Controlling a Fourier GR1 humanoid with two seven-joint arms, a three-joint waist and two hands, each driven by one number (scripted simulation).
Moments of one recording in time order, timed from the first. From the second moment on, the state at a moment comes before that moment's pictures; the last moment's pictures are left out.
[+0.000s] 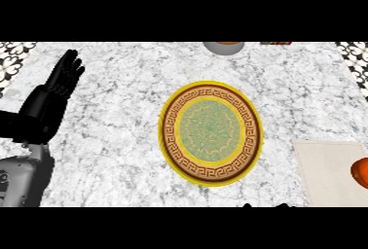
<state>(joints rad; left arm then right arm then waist) -0.29 0.30 0.03 -1.60 0.08 -0.03 0.11 0.33 -0.10 0.89 -2.33 1.70 -0.15 1.07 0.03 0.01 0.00</state>
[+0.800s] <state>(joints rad) -0.32 0.30 0.04 -1.62 0.08 -0.05 0.14 -0.31 -0.01 0.46 -1.69 1.30 -0.18 1.11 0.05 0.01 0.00</state>
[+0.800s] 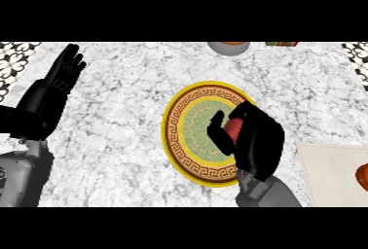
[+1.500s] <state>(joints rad) -0.31 0.29 0.04 -1.60 0.07 -0.05 0.13 -0.62 0.00 0.32 -1.14 0.96 -0.61 0.97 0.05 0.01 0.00</state>
